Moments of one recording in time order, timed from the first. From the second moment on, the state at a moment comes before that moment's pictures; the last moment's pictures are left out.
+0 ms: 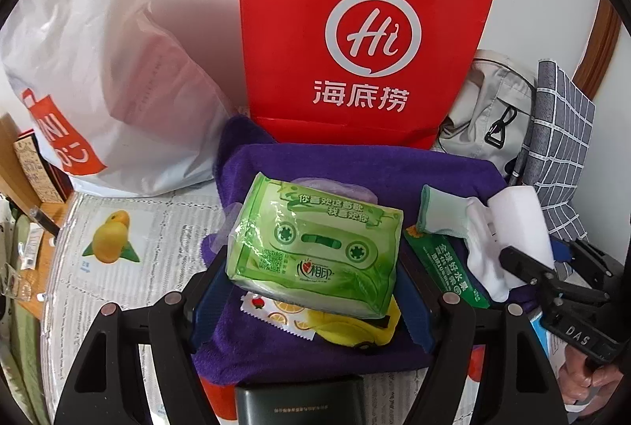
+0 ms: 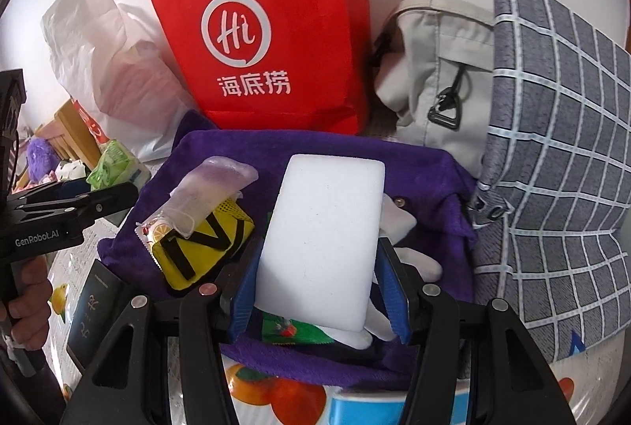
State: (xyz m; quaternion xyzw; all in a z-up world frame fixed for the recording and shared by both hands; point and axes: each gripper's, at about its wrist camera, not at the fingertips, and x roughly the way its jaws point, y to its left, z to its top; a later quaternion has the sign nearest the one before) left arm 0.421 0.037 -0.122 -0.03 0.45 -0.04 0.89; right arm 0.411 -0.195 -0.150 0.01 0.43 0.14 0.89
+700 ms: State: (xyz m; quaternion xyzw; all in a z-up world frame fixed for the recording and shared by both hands) left arm 0.451 0.018 -0.153 -0.04 0.50 -0.08 0.86; right arm 0.433 -0.164 -0.189 -0.02 0.49 0.18 0.85
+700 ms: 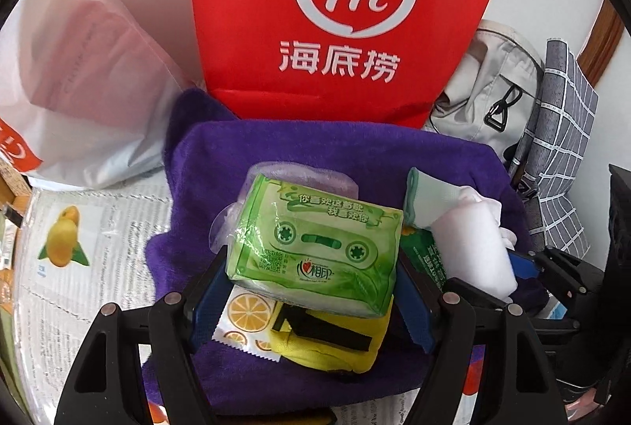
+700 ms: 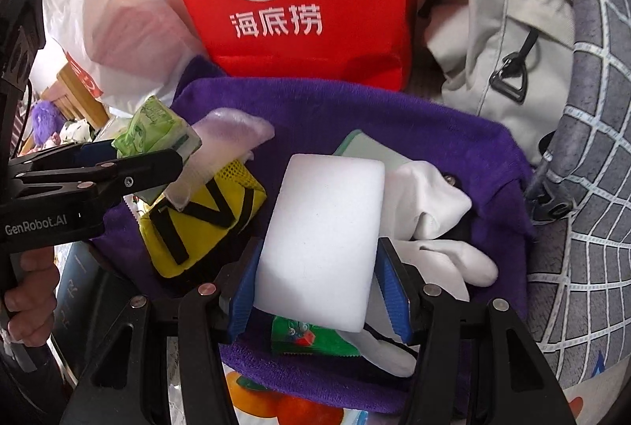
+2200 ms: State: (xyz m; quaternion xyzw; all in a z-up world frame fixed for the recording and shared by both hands) left arm 0.390 0.025 -0.120 -0.06 0.52 -0.08 0.85; right arm 0.386 -0.186 -0.138 -0.01 0.47 0.15 0.87
